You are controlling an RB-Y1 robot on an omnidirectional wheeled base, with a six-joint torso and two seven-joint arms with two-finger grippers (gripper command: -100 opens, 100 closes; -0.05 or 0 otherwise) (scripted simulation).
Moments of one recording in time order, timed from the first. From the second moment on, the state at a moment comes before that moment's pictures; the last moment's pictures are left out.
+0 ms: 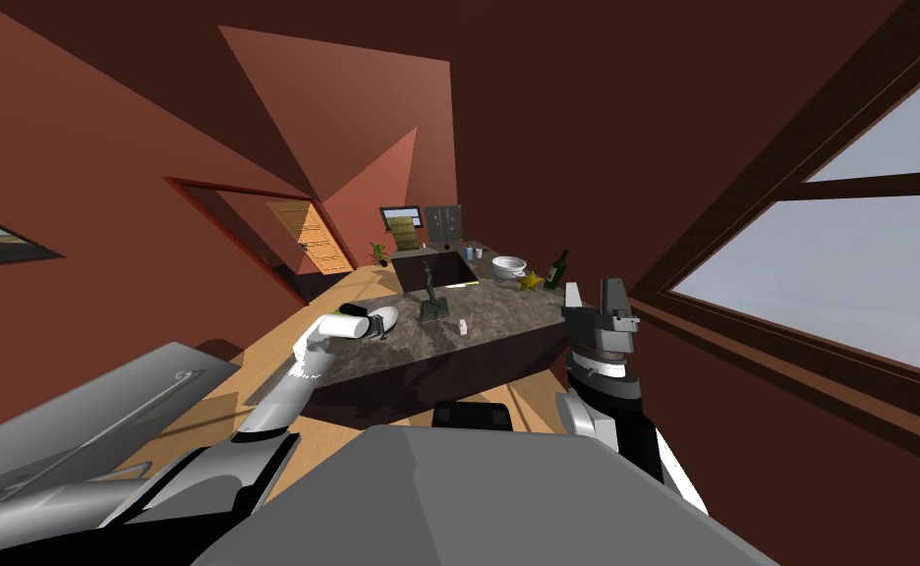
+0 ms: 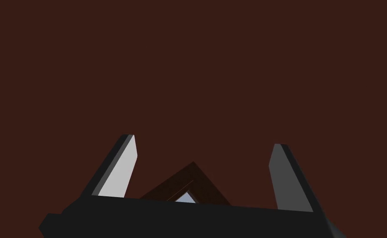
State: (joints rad) left arm -0.12 0.72 0.13 -1.71 0.51 1.30 0.51; right arm 0.54 -0.02 0.04 -2.38 0.09 -0.63 0.01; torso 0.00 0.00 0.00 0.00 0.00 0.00
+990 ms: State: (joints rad) left arm -0.17 0.74 0.13 -1.62 0.53 1.42 0.55; right arm 0.54 -0.02 0.04 -2.38 0.09 -0.63 0.01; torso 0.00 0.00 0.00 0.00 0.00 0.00
